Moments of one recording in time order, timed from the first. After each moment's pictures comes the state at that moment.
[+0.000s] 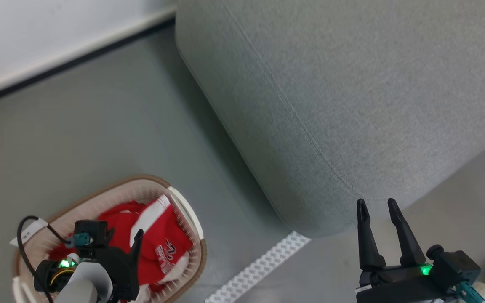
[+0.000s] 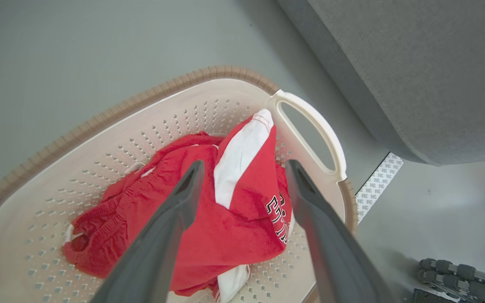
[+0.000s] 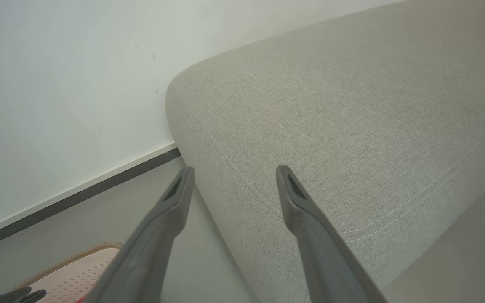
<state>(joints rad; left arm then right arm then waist) -0.58 0.15 -0.26 0.87 -0.23 -0.07 -0.09 -0.05 -0.05 0.22 0.00 0.25 0.13 -0.26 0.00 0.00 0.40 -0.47</state>
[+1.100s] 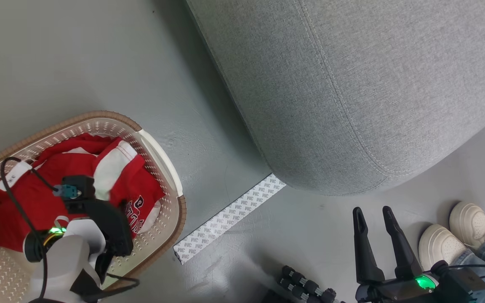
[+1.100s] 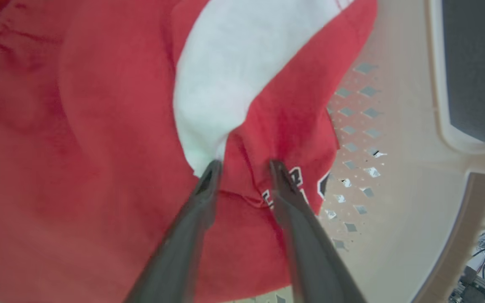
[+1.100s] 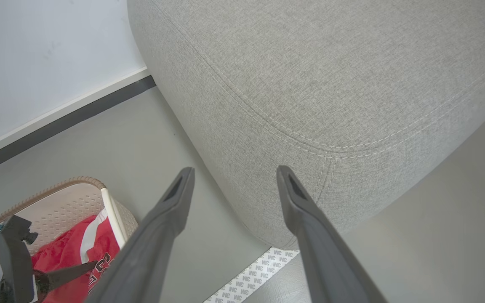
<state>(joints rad) -0.88 0.11 -0.24 1.19 -0.32 -0.06 0.04 0.05 -0.05 0.27 -0.15 0.34 0.13 -0.26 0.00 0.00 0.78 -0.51</state>
